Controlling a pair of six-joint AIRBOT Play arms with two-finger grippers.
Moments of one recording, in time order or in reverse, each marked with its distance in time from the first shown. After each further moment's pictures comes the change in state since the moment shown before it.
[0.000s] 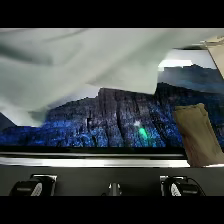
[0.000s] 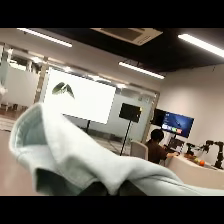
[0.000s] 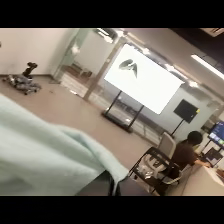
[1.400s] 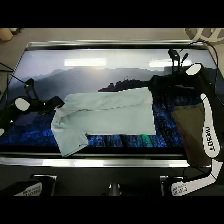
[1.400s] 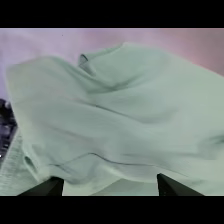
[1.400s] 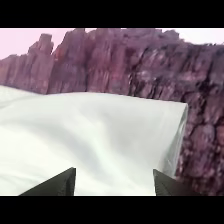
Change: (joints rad) left arm 0.032 -0.806 -0.576 -0.109 -0.032 0.045; right arm 0.011 -1.001 -0.301 0.271 0.013 0.183
